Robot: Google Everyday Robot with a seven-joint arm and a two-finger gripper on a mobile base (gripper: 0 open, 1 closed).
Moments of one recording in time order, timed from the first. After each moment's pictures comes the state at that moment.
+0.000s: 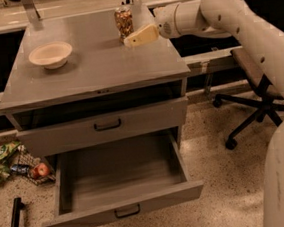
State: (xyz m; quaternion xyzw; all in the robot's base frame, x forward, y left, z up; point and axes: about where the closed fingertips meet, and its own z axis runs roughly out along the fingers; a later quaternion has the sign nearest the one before) arm 0.798 -0.030 0.937 -0.40 0.70 0.23 0.55
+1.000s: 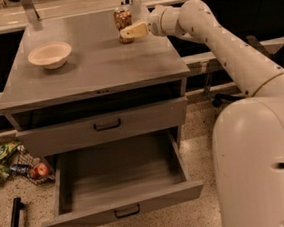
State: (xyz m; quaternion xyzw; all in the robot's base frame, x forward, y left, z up) arm 0.910 -0.035 0.911 -0.32 0.71 0.16 0.61
